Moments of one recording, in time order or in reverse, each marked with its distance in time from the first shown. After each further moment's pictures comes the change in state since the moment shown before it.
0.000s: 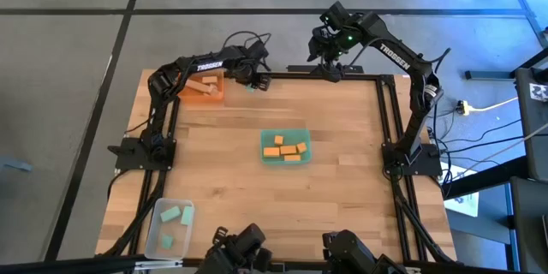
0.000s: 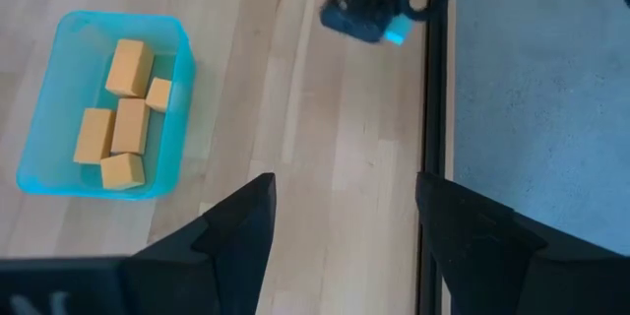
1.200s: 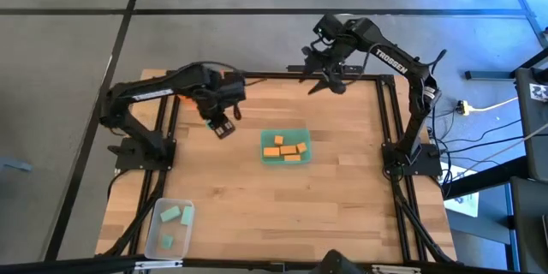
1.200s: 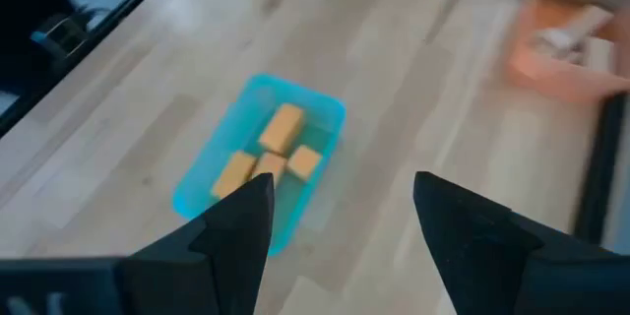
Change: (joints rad) left arm -0.480 -0.546 0.040 -0.838 0.027 0.018; right arm 0.090 0.000 0.000 -0.122 -0.344 -0.239
